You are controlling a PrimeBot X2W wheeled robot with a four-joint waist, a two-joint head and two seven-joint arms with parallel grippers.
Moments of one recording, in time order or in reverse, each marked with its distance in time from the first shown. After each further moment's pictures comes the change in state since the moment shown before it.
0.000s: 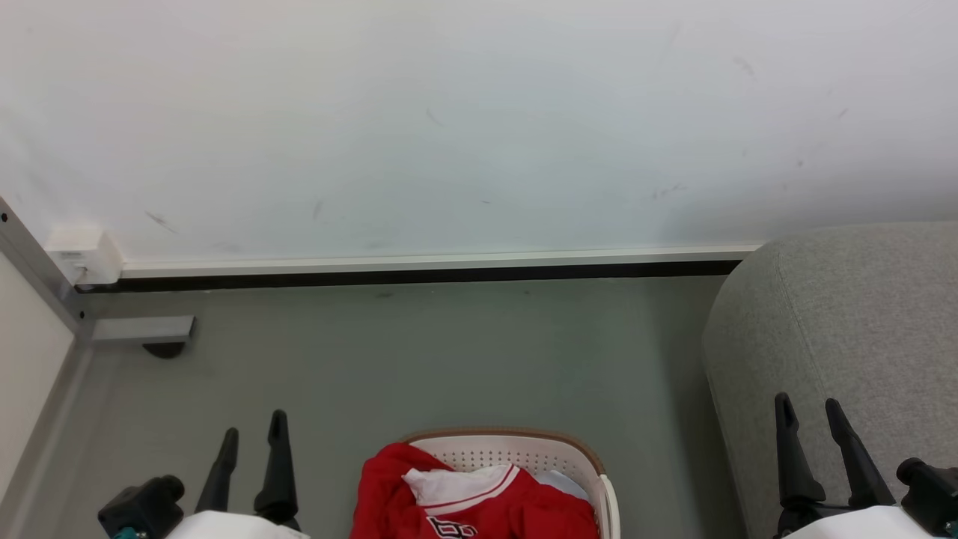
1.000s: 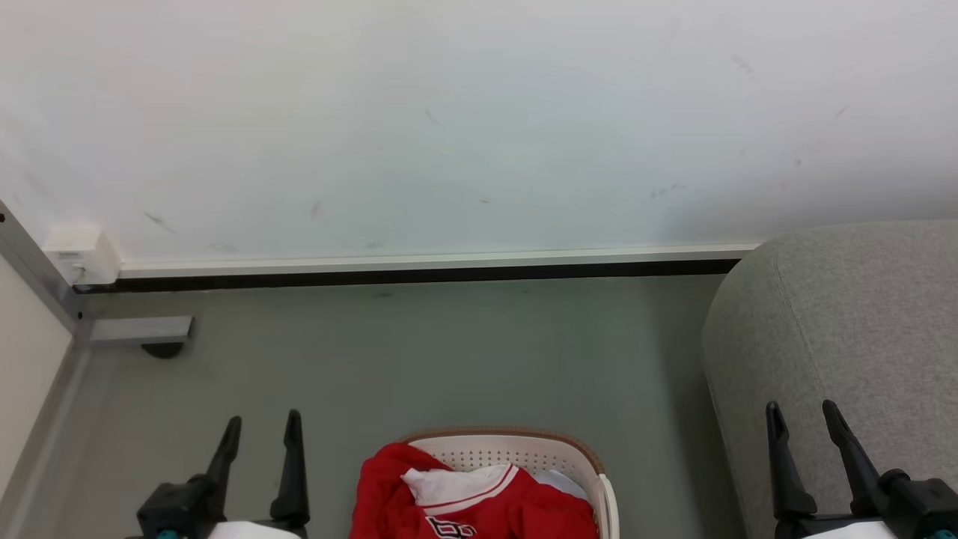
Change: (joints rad) left arm 0.018 0.025 -0.038 -0.027 0.296 0.020 -0.070; right arm 0.019 -0.003 0.005 -0.004 -0.186 0.000 -0.070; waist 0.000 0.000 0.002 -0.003
